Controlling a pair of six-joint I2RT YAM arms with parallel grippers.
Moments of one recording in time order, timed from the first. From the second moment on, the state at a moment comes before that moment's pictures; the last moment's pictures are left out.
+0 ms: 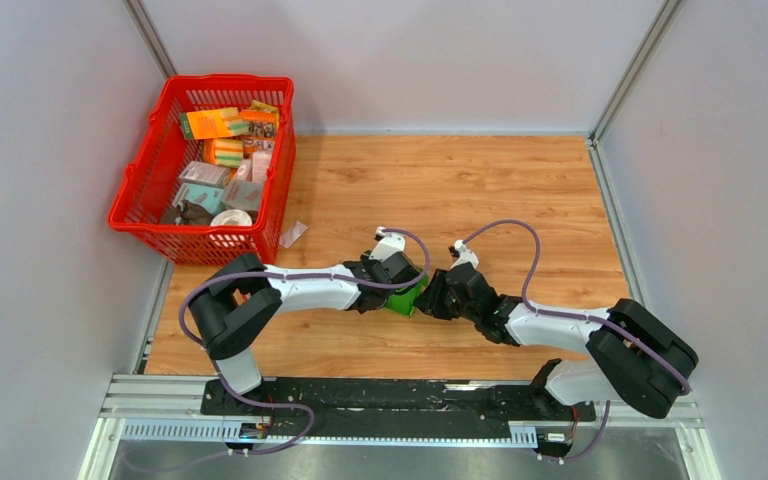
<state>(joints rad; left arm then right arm) -0.98 1.72 0.95 -0.33 -0.60 -0.52 0.82 1.32 0.41 0.26 0.04 0.92</state>
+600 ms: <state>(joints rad) -1.05 1.82 1.00 -0.33 -0.77 -0.46 0.82 1.31 0.41 0.25 0.05 0.92</state>
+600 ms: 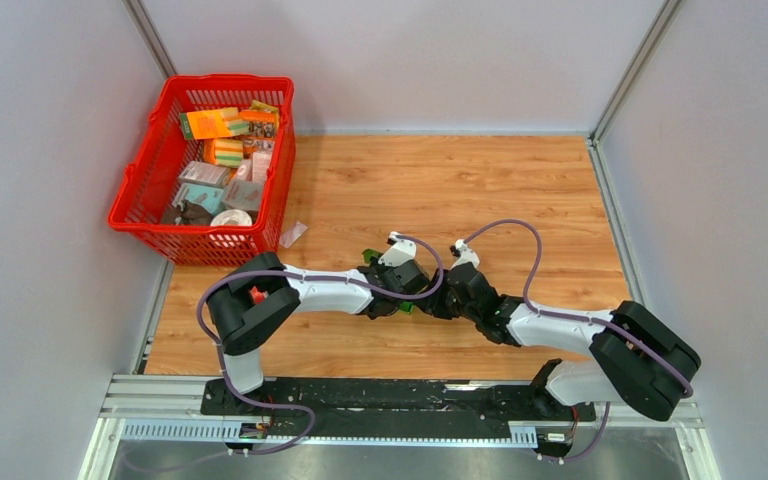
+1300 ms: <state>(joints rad) -0.87 1.51 0.81 -0.26 -0.33 -0.50 0.82 1.19 0.40 0.18 0.09 0.92</state>
